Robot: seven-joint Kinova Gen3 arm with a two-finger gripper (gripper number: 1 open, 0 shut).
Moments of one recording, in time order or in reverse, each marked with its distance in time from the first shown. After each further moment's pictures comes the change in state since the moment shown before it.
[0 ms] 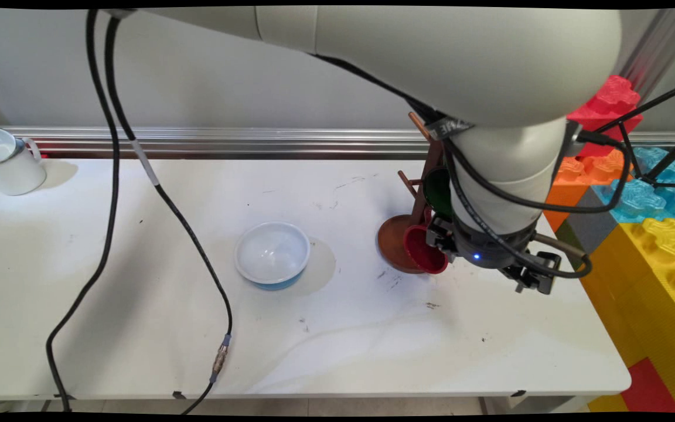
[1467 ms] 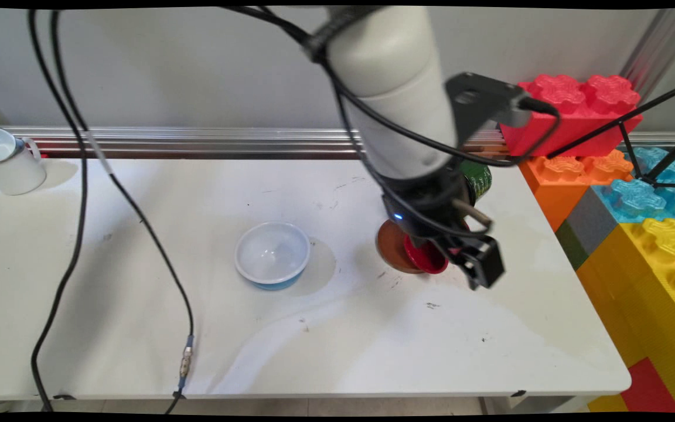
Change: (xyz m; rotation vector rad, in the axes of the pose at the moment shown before) arm -0.002 -0.078 -0.047 -0.169 -0.072 0.267
